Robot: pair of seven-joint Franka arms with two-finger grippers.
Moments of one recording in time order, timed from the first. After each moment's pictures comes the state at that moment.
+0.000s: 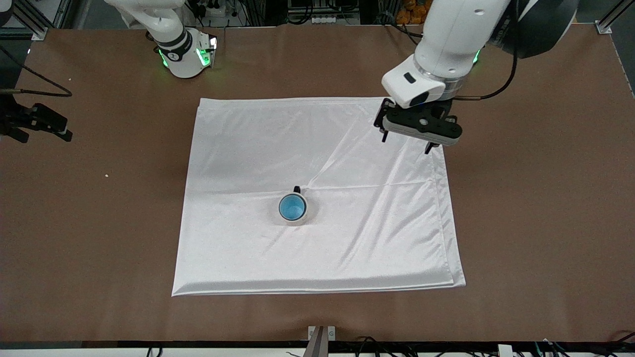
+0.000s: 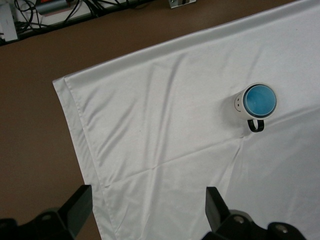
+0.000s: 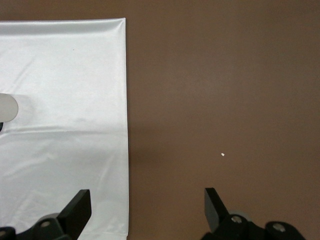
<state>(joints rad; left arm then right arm) -0.39 0.13 -0.19 -1.55 0.08 1.86 -0.29 -0.05 -0.03 -0.02 -1.63 0.01 1.64 -0.09</state>
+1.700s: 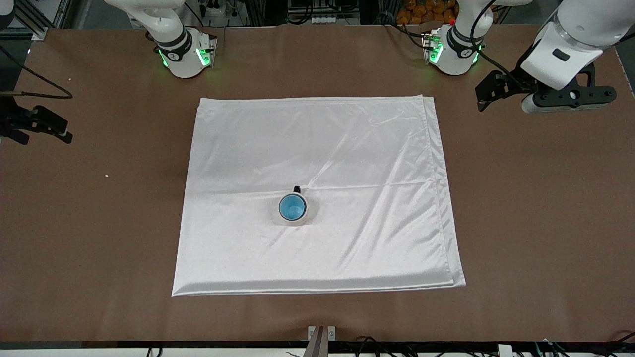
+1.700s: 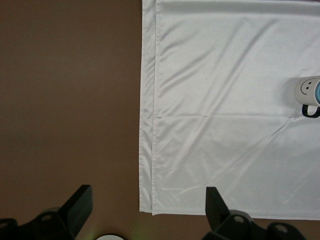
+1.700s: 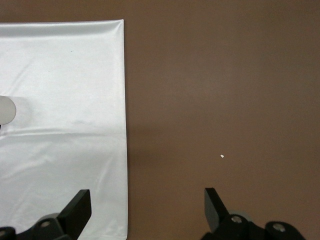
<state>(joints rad) -0.15 -0.06 -0.13 -1.59 -0.03 1.52 -0.33 -0.05 -0.03 -0.03 -1.64 0.01 1.66 -0.09</state>
